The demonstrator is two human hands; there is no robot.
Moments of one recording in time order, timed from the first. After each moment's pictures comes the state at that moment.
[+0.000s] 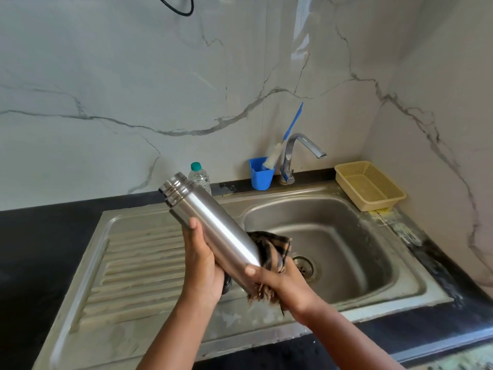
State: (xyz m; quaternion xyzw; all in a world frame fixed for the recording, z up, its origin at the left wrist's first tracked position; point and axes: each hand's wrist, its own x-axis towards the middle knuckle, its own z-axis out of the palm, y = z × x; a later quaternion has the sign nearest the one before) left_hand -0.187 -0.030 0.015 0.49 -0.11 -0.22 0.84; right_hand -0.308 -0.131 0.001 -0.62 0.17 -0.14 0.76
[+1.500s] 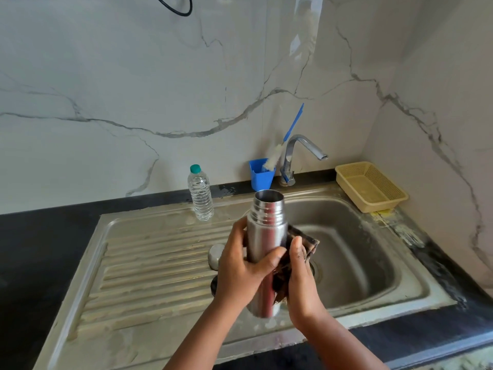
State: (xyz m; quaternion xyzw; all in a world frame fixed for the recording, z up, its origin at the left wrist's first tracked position) left_hand -0.214 -0.054 0.008 0.71 -0.36 -0.07 0.61; right_hand -0.304 -0.124 0.011 -0.52 0.23 -0.27 0.77
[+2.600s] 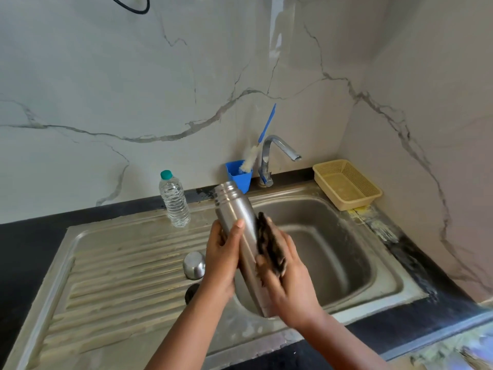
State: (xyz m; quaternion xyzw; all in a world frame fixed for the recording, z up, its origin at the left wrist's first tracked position) left_hand -0.211 -0.107 0.015 0.58 -0.12 -0.29 0.75; right_hand -0.333 -0.171 0.004 -0.83 0.16 -0.31 0.43
